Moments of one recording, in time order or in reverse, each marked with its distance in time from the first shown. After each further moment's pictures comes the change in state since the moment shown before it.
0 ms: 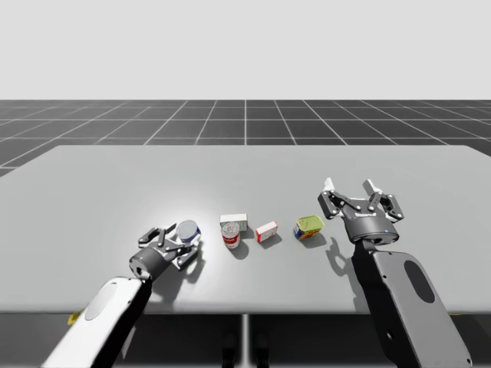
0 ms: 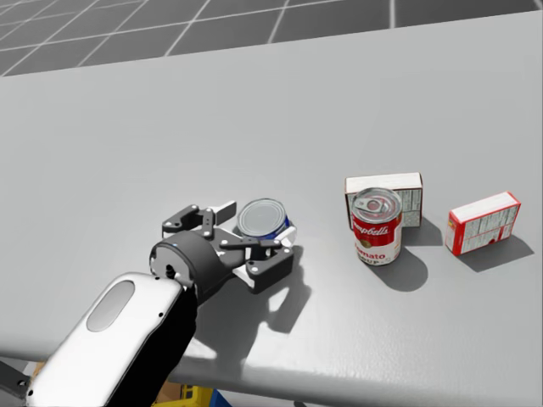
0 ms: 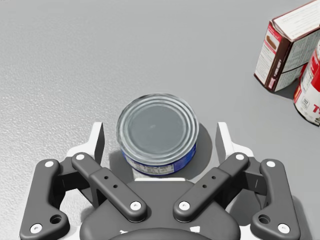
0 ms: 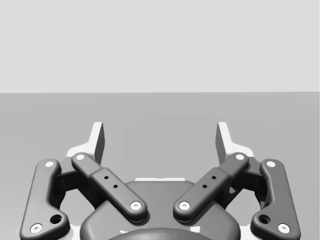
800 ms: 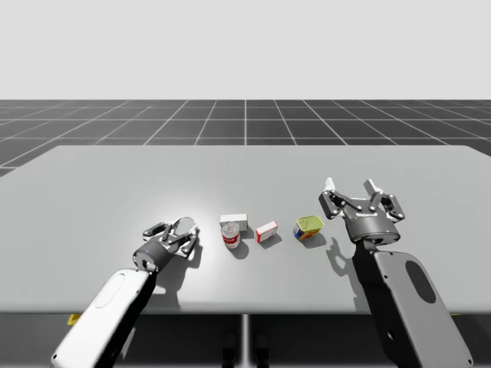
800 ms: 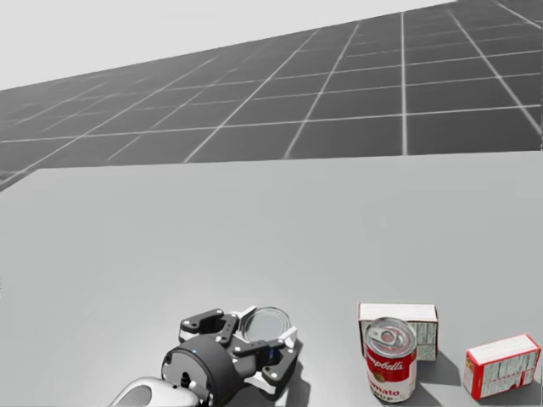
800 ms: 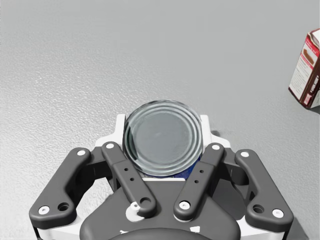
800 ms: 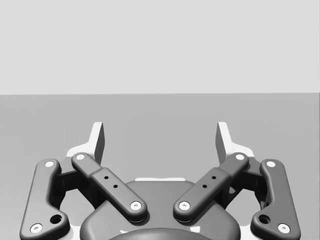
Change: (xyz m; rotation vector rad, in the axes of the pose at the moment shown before) left arm 0.005 0.003 -0.014 0.109 0.011 -0.026; right arm 0.001 -0.001 0.000 -0.001 -0.004 -0.002
